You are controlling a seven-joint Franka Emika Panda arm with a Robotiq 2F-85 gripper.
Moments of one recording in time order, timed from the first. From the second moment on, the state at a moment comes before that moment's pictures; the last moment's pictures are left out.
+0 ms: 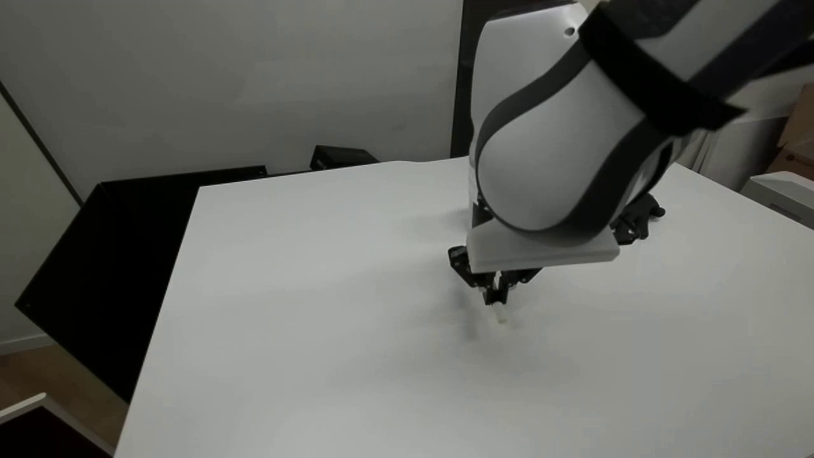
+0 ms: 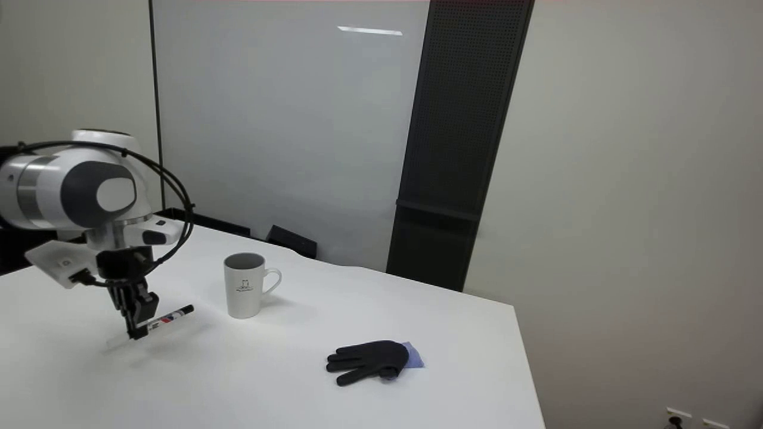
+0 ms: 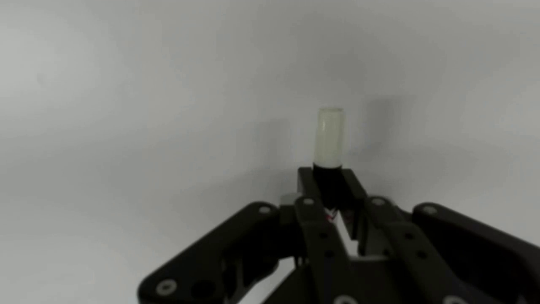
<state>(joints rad) 0.42 0.56 -0.11 -2.09 -0.01 2.62 0.64</state>
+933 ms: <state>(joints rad) 0.20 0.53 -0.03 -1.78 0.27 2.02 0.73</state>
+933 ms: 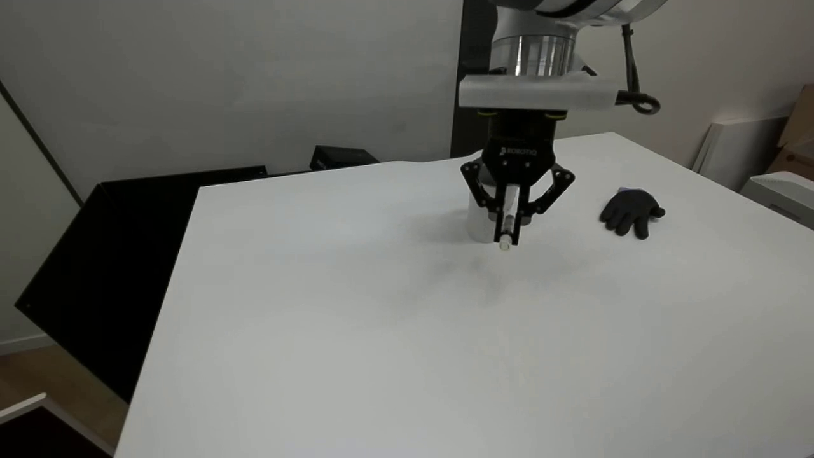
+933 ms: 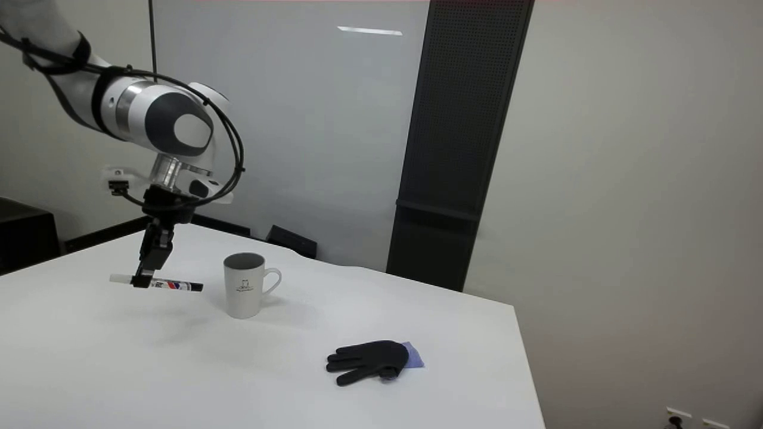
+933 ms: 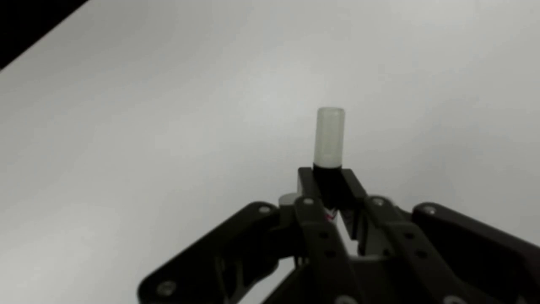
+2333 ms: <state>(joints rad) 0.02 0.68 0.00 -1.49 0.71 1.97 0.88</state>
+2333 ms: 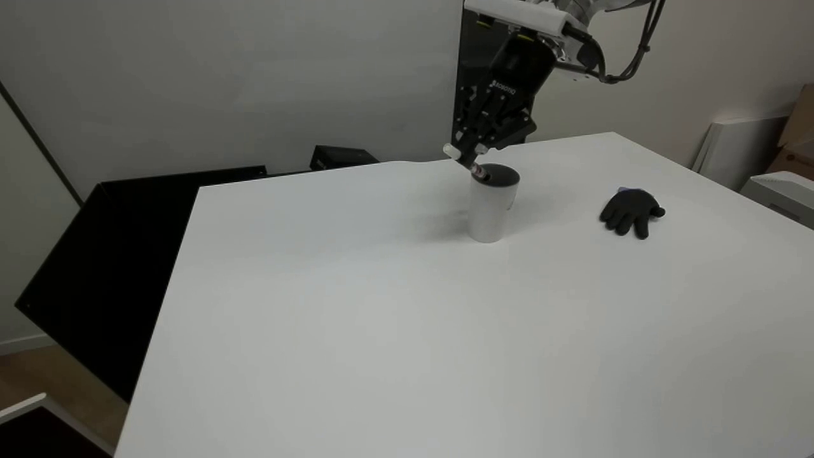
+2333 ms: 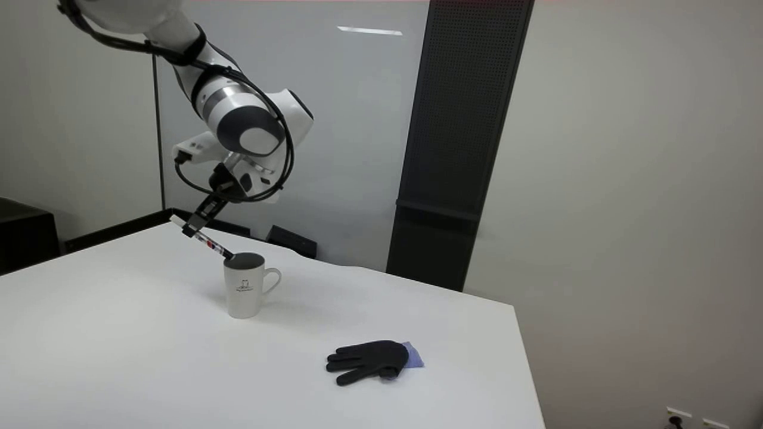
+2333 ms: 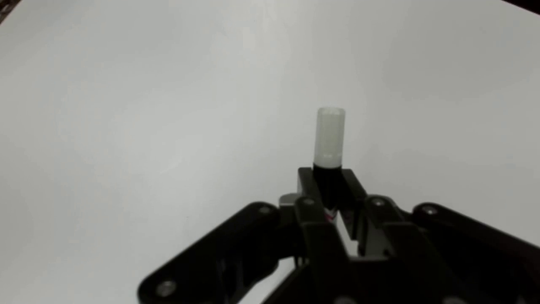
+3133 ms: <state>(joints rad) -0.02 0.72 0.00 -1.50 0.86 2.09 0.89</state>
